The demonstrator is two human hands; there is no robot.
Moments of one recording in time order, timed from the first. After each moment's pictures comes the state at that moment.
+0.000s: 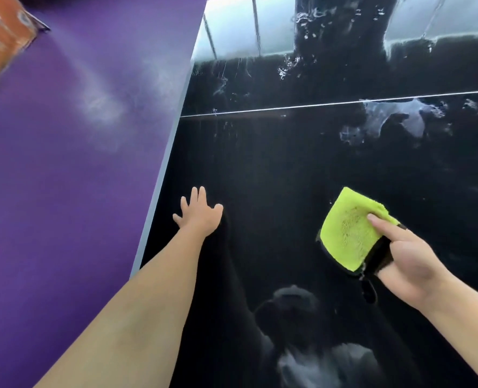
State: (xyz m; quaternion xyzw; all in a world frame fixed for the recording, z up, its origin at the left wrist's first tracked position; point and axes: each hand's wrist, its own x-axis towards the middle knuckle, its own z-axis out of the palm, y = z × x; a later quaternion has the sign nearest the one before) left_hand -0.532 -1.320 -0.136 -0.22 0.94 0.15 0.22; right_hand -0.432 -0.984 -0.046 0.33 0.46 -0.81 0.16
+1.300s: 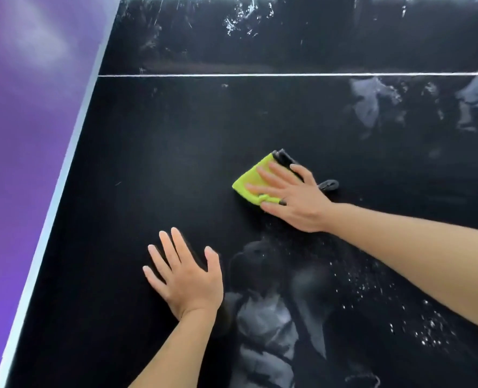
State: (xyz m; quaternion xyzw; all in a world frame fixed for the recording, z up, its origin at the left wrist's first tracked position) left_hand -0.408 -1.140 -0.184 -0.31 0.94 0.10 0.06; right_hand -0.571 -0.923 -0.152 -0.27 0.92 -0.18 0.24
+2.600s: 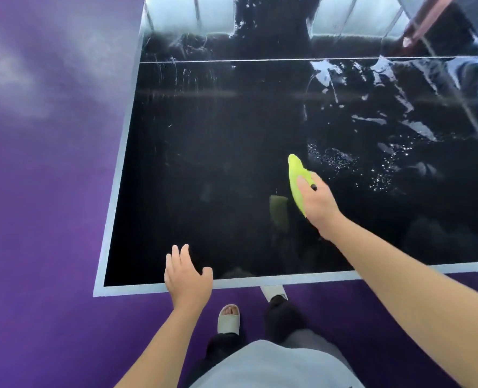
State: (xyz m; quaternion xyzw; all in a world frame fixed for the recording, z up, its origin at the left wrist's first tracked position) left_hand -0.148 -1.287 -0.138 -0.22 0.93 0.26 0.16; right_hand -0.255 -1.022 -0.035 0.23 0.78 -0.58 0.07
